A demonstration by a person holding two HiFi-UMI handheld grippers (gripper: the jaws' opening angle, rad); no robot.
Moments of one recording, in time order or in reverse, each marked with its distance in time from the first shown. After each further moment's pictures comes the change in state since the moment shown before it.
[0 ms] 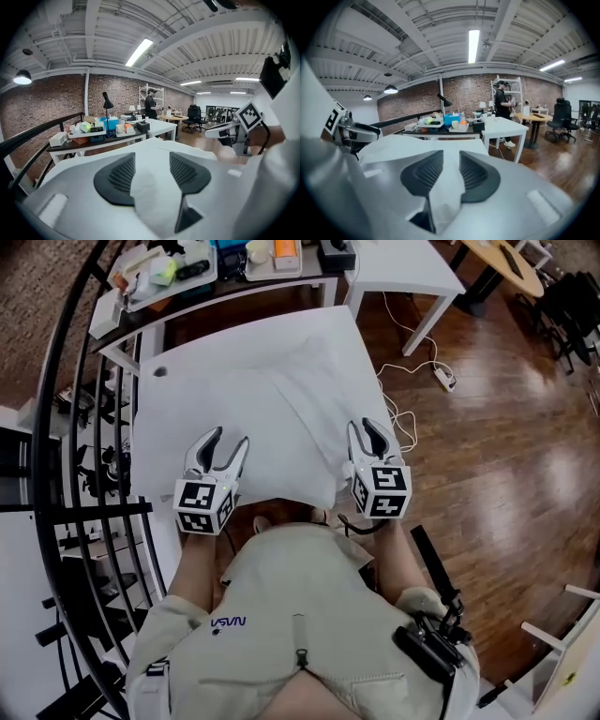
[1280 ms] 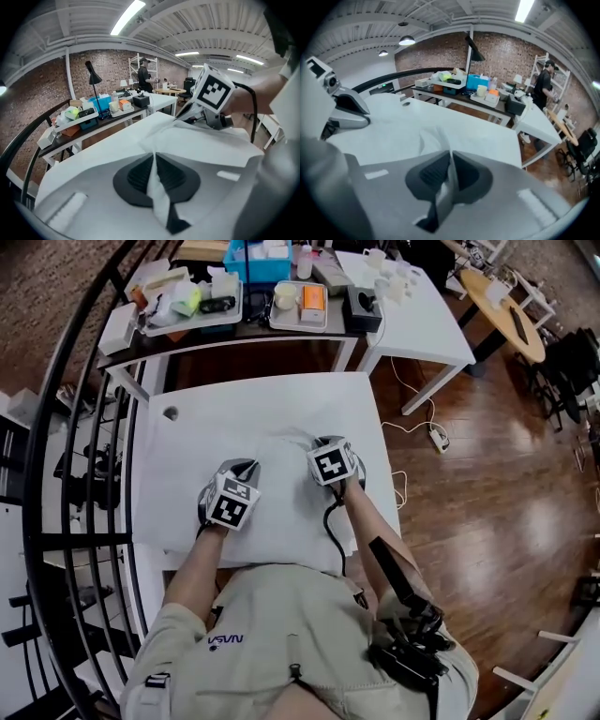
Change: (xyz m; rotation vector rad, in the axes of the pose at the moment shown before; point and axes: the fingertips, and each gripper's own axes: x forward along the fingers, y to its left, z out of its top) left arm 0.124 0.063 -0.042 0.070 0.333 -0.106; right arm 0.234 0.051 -0.032 -0.304 0.555 0.171
